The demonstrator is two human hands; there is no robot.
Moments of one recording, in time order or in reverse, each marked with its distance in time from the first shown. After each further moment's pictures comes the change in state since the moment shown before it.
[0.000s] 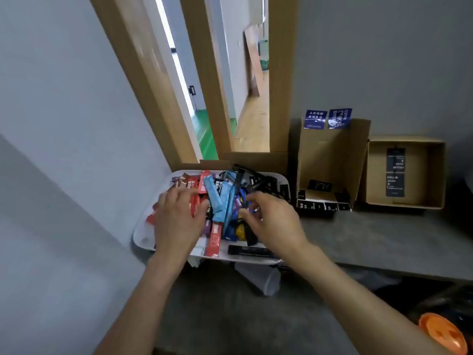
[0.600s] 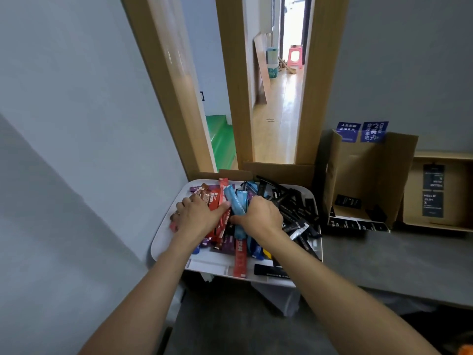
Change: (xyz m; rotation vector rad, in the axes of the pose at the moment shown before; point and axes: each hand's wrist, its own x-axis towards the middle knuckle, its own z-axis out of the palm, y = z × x) left_hand 0.080 -0.045 0.055 0.038 -0.426 -0.310; right_hand 0.087 -0.042 0.077 -0.016 -0.209 0.429
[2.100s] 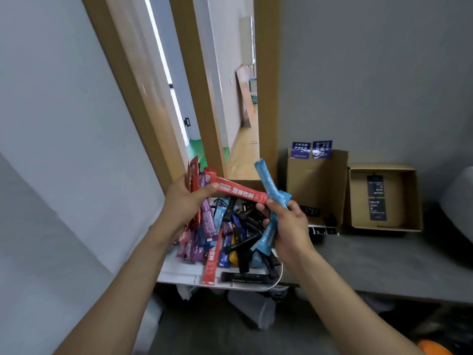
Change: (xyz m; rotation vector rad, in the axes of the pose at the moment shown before) left_hand -0.087 0.075 -0.083 -1.049 -0.032 0.316; right_hand -0.060 0.083 -0.089 1.654 0.126 0.112
